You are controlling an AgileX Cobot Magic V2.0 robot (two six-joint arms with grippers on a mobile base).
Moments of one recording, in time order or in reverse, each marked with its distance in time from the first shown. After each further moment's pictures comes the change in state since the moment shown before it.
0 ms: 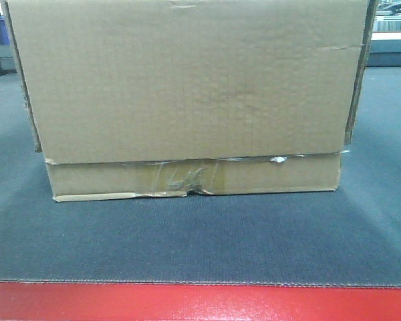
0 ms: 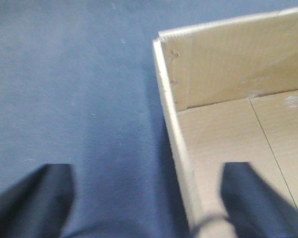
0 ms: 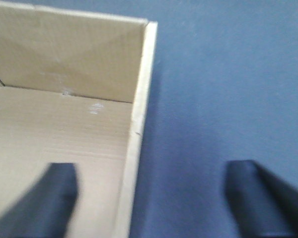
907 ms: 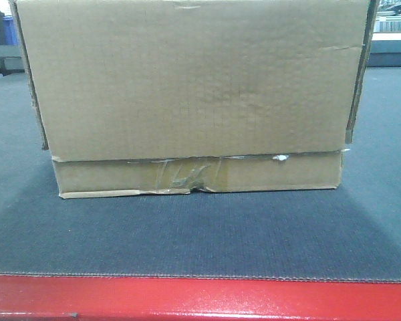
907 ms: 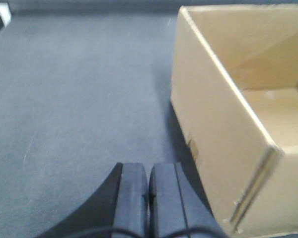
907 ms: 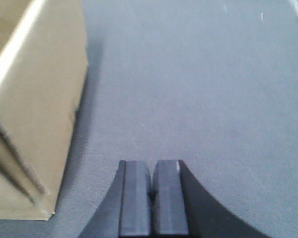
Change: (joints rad) left arm 0.155 -0.905 1.155 -0.128 -0.660 0.030; right arm -0.222 -0.759 1.056 -0.007 -0.563 0.000
